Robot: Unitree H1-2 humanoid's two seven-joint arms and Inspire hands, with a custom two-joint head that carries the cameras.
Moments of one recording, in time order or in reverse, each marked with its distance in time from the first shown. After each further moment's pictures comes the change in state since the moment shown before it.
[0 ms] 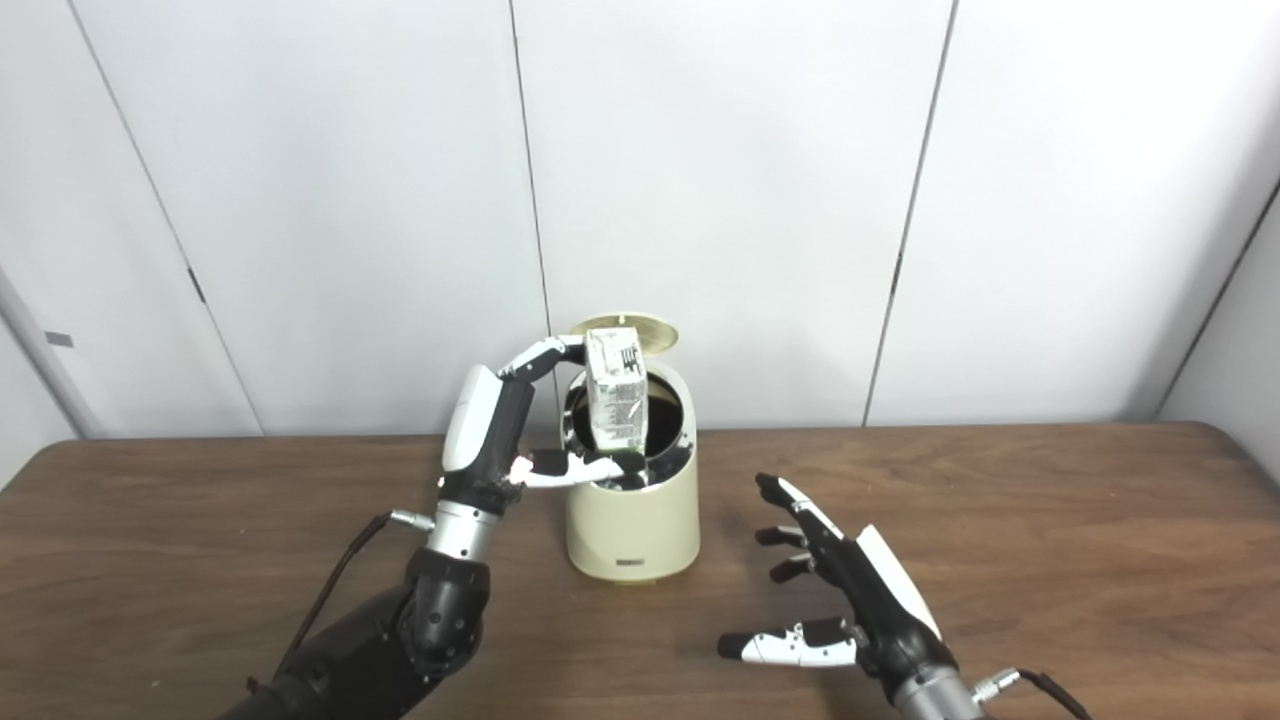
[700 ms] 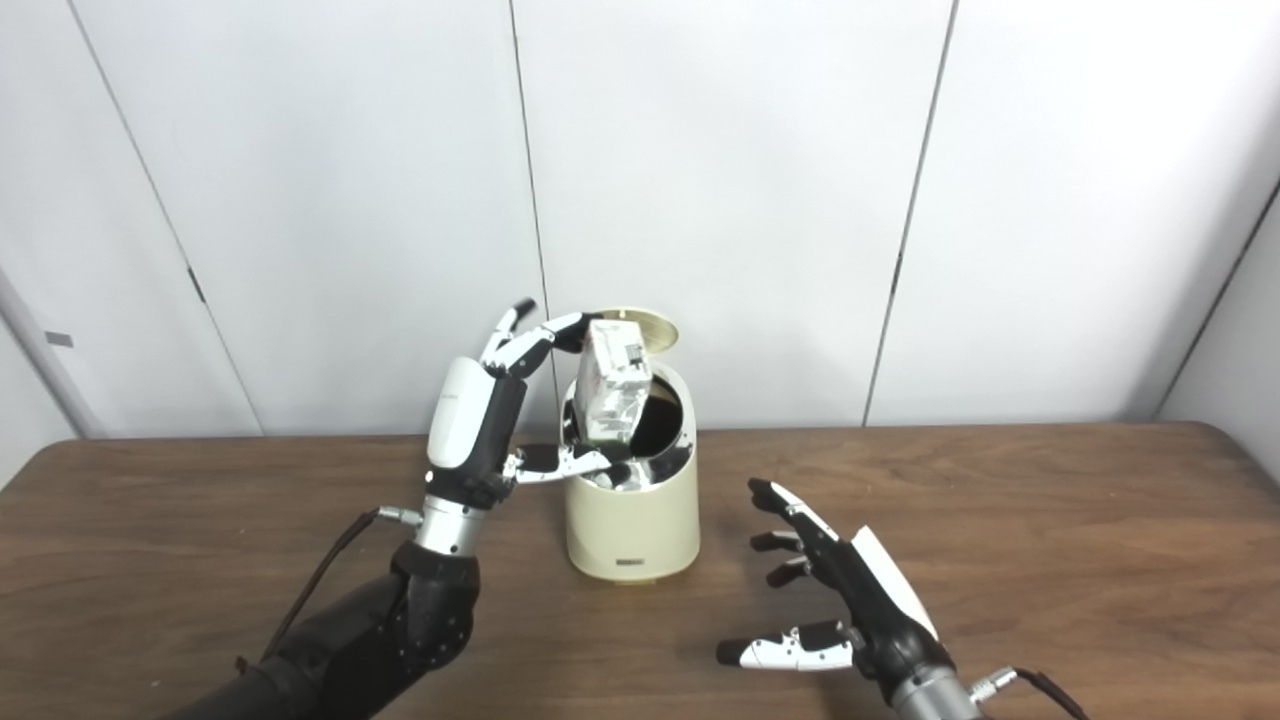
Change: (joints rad) left arm -0.040 0.032 -0.062 0.028 0.103 0.000 0.143; right arm 0.000 -0.007 0.011 -0.006 -0.011 0.004 0.006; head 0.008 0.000
